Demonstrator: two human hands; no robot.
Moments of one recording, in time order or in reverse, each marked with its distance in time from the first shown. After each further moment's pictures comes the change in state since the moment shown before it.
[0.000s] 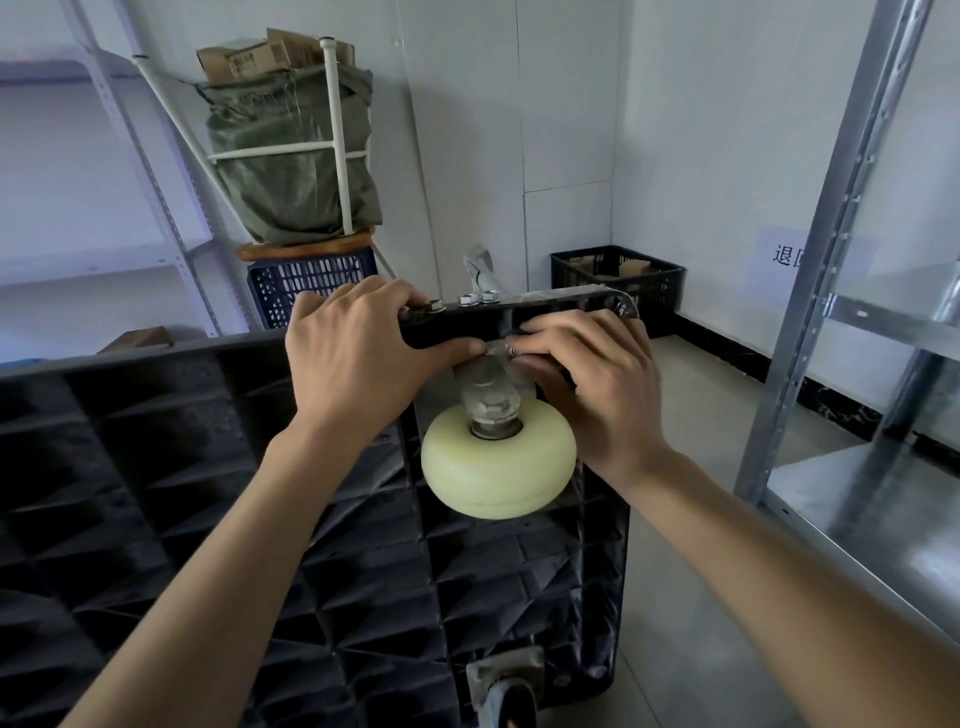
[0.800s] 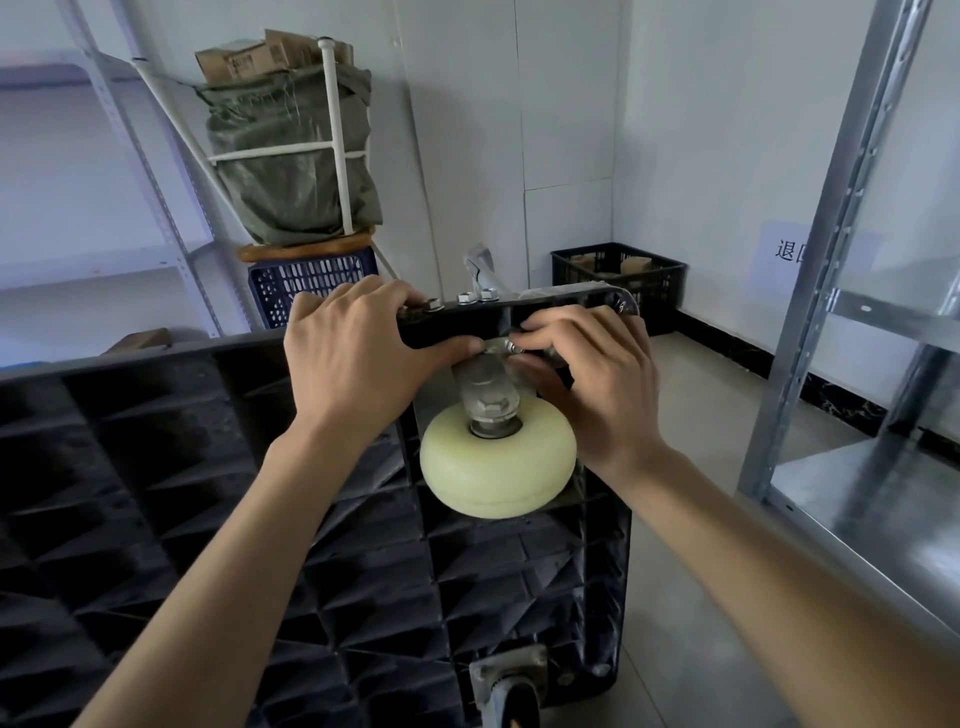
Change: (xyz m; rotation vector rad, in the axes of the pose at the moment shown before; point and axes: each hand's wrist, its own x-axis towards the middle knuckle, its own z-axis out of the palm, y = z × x) left_hand 0.000 0.001 0.001 0.010 -0.011 -0.004; right_hand -0.001 0.000 0.006 0.017 0.031 0.035
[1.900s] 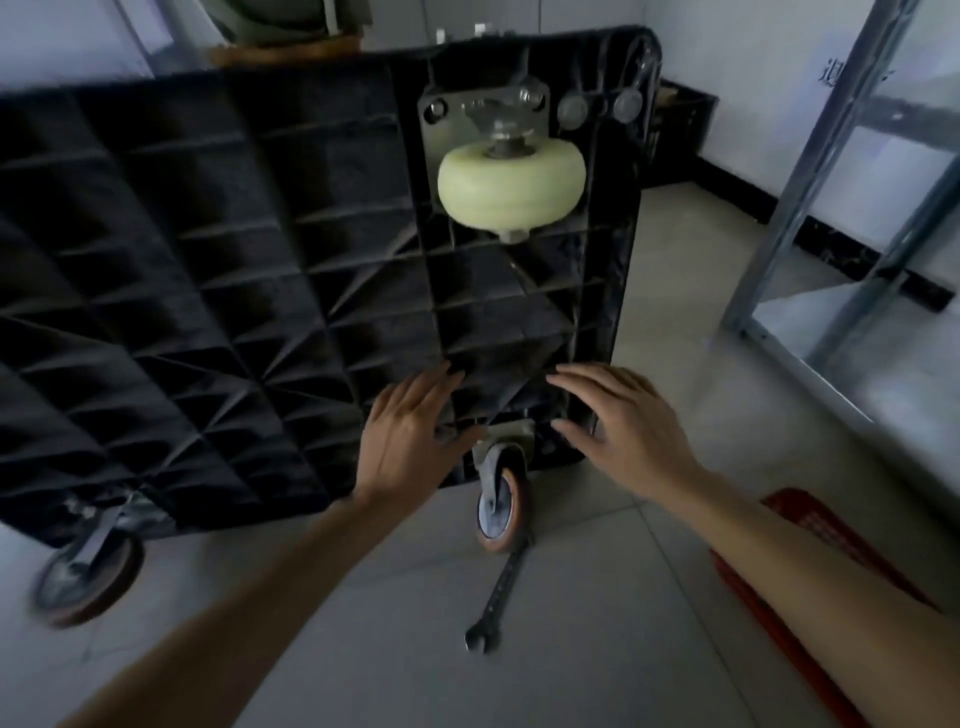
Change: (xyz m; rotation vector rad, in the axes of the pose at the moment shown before) left_hand -0.272 -0.041 0.071 -0.190 -0.425 0.042; right_hand -0.222 -0.042 -0.077 -0.071 -0.773 0.189
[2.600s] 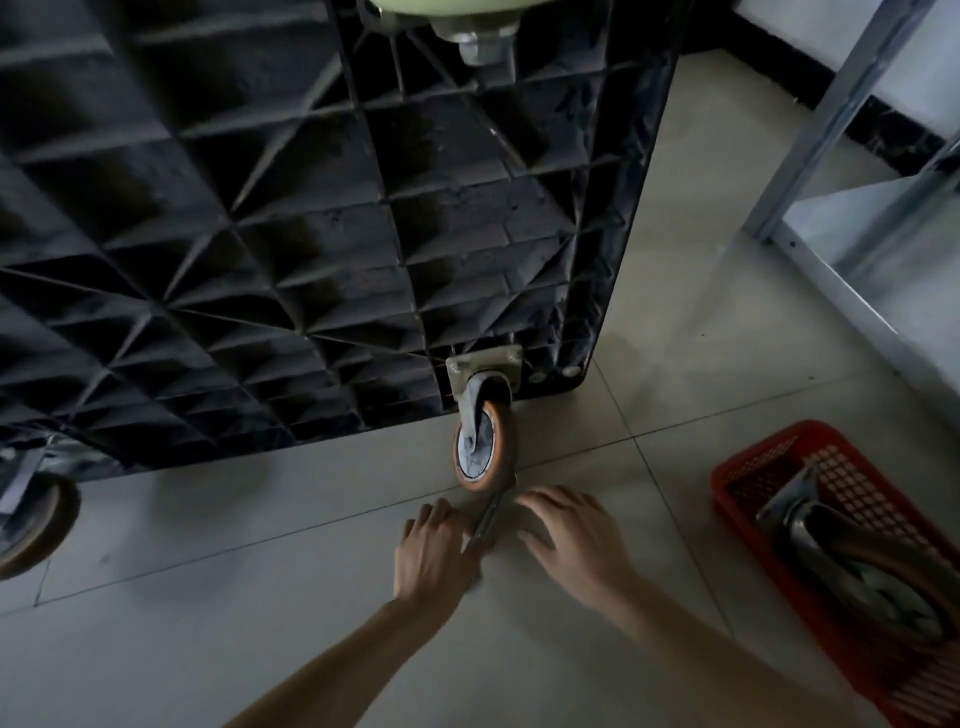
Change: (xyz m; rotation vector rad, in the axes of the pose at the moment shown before) left_hand -0.149 0.017 0.145 0.023 -0.695 -0.364; right_hand -0.161 -0.035 0.156 0.172 -0.410 0.255
